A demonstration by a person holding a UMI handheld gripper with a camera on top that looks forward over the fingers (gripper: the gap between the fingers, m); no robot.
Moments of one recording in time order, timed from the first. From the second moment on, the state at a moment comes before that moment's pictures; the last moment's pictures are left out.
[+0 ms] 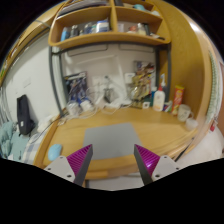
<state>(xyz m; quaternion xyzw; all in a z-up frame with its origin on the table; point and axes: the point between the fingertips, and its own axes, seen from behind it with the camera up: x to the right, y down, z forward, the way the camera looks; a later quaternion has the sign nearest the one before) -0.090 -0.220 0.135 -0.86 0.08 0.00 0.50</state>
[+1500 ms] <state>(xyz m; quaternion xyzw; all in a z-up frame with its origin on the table) -0.366 -0.097 0.080 -0.88 -0.11 0.09 0.46</state>
